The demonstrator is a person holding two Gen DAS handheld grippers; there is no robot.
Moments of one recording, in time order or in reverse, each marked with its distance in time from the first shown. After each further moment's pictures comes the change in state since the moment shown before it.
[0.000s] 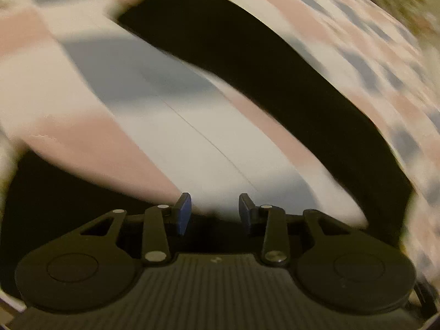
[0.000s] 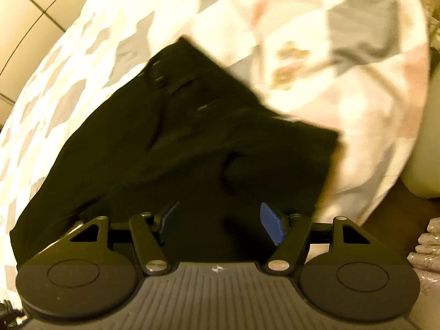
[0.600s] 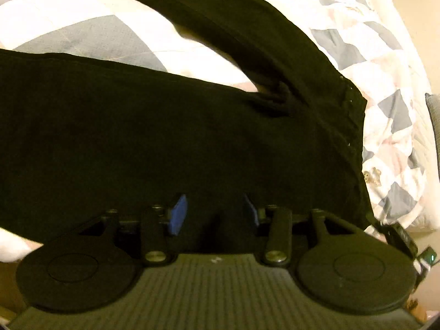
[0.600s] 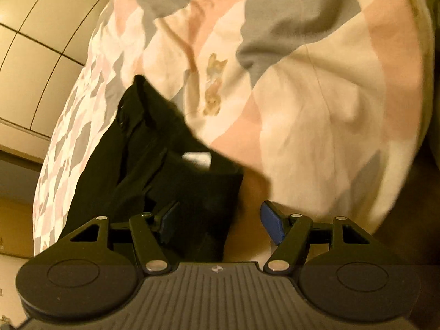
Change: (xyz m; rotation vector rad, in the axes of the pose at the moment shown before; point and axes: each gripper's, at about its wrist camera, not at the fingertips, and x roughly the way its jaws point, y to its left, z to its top) left arm 0.059 -0.153 -0.157 0.084 0.043 -0.064; right arm 0.044 -0.123 0.028 0.140 -0.009 0.268
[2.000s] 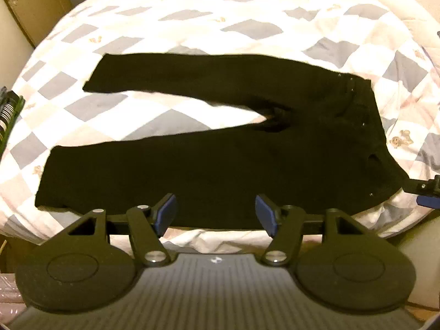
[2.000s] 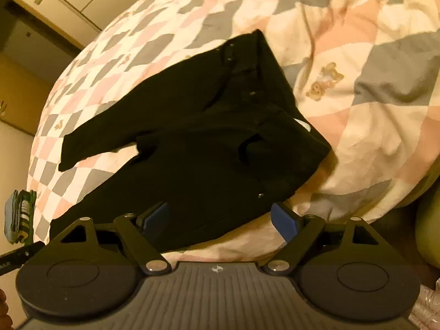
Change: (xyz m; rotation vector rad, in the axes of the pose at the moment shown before) left arm -0.157 -0.105 -0.086 0.299 -0.267 0.443; right arm -0.099 0.124 -0.043 -0.503 0.235 -0.001
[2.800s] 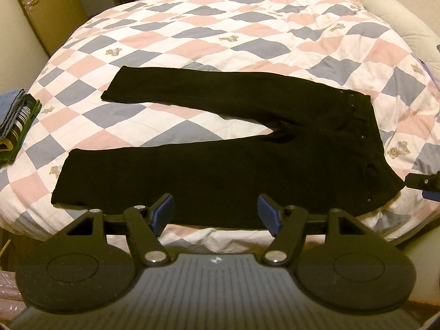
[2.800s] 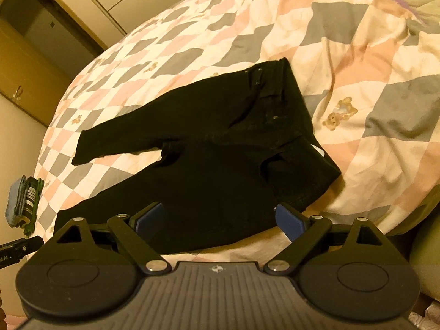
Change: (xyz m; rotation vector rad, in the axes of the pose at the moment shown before) left arm -0.036 0.006 -0.015 -0.031 -0.067 0.032; right arm -0.032 0.025 -0.004 -0.104 -0.067 0.025
